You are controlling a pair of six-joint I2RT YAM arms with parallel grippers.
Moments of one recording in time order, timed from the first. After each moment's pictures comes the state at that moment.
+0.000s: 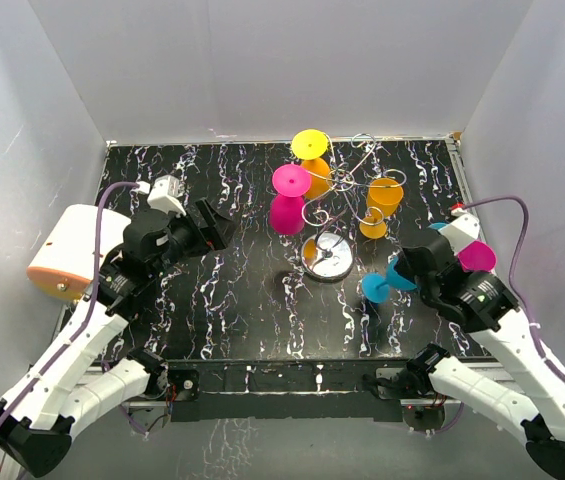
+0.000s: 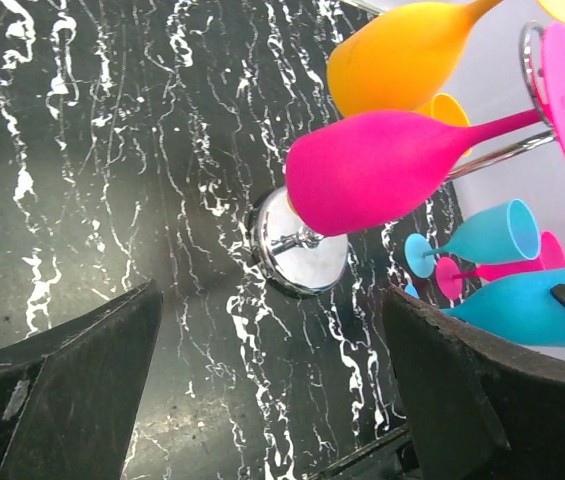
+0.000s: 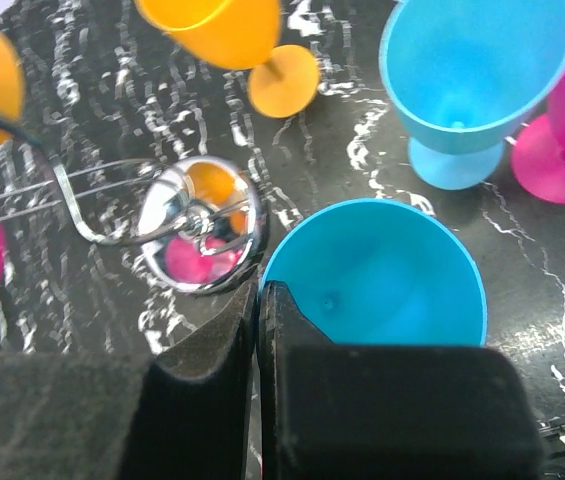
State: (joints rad) left arm -0.53 0.84 0.91 -0.42 -0.07 -0.64; right arm 0.62 0.75 0.97 -0.99 0.66 0.97
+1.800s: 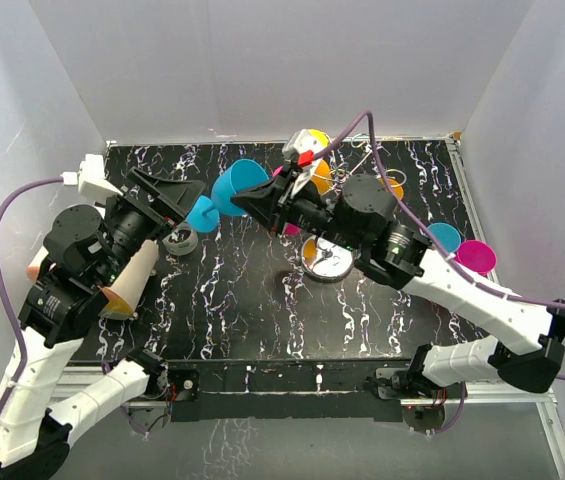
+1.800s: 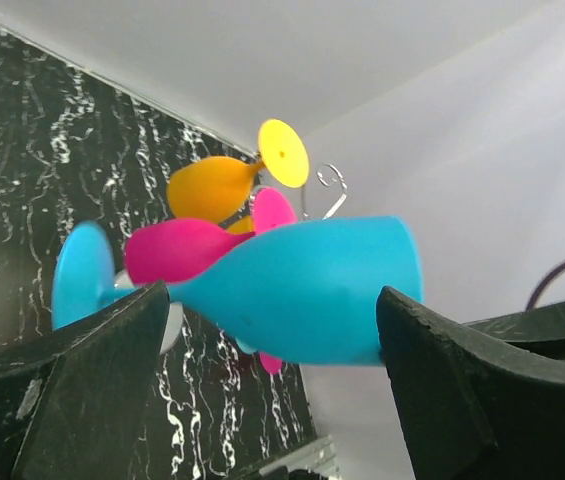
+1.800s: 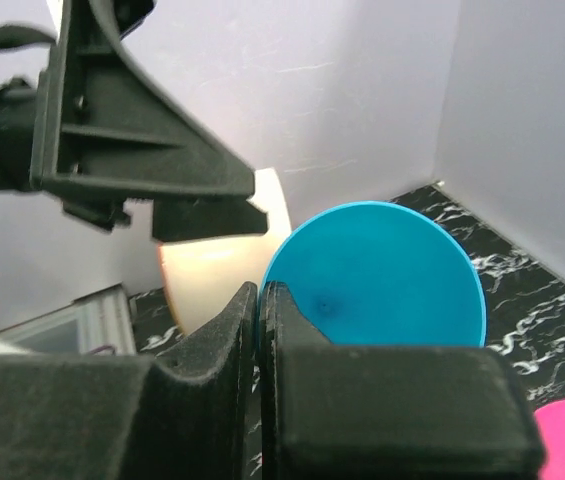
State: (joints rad) left arm -0.53 0.80 1.33 -0.59 -0.10 -0.92; right arm 1.01 1.25 1.42 -0.01 -0.13 0.13
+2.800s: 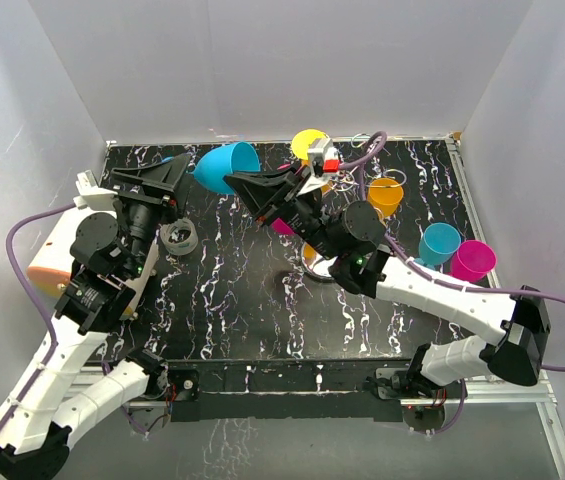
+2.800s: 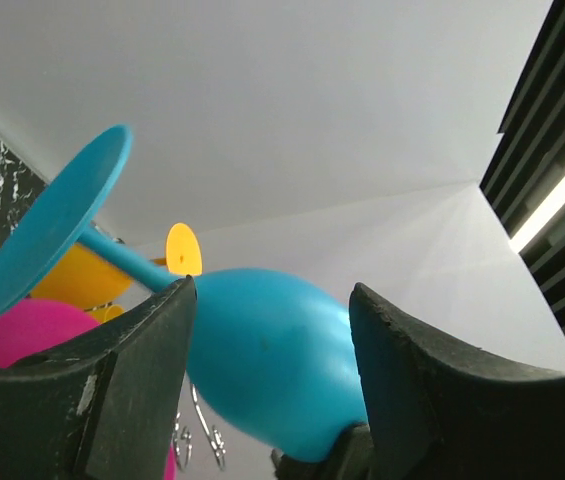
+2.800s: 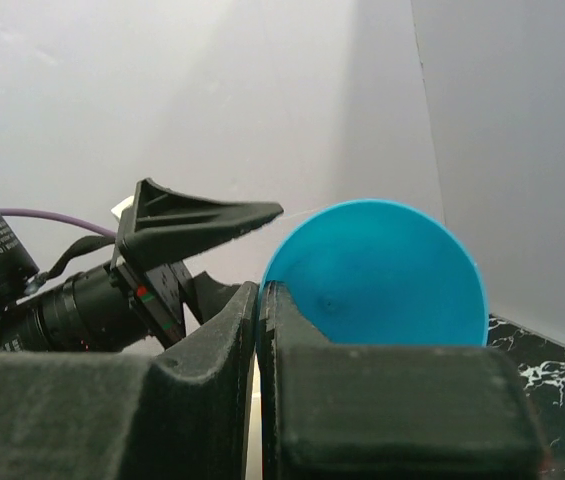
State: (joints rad) left arm -0.53 0.77 1.05 -0.17 -0.32 -1.35; right arm 1.02 1.33 1.19 0.68 0.05 0.27
